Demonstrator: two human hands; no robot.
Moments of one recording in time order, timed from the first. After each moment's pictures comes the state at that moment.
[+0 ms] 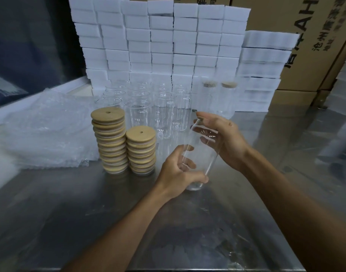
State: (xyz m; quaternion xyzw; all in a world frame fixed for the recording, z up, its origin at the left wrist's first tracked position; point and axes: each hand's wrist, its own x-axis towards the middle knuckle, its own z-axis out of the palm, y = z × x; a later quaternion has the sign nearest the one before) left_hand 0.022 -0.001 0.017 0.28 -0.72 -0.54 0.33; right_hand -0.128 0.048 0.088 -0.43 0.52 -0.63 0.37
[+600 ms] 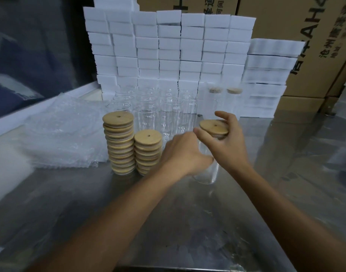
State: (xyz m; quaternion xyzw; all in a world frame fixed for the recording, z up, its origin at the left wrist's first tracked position) left_hand 0.023 0.014 0.104 0.42 -0.86 -0.21 0.22; right_hand -0.104 0.051 0.078 -0.48 0.63 -0.61 0.04
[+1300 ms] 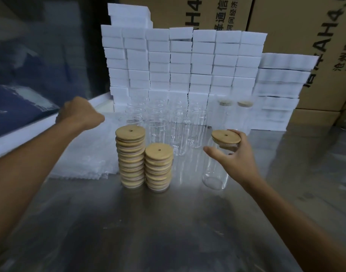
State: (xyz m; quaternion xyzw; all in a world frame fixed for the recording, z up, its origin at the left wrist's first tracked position) left_hand 0.184 -0.163 0.161 0.67 -0.66 -0.09 0.33; right_hand -0.128 0.033 0.071 -0.48 0.65 -0.59 0.10
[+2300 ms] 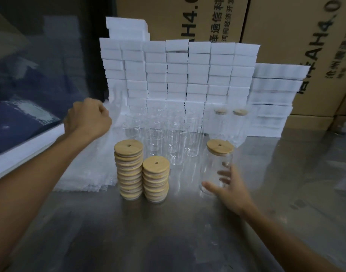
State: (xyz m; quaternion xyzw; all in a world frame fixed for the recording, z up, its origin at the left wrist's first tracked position) left_hand 0.164 -0.129 0.190 0.58 -0.71 0.02 0.40; right_hand -0.133 0.056 0.036 -0.44 0.71 -0.51 0.22
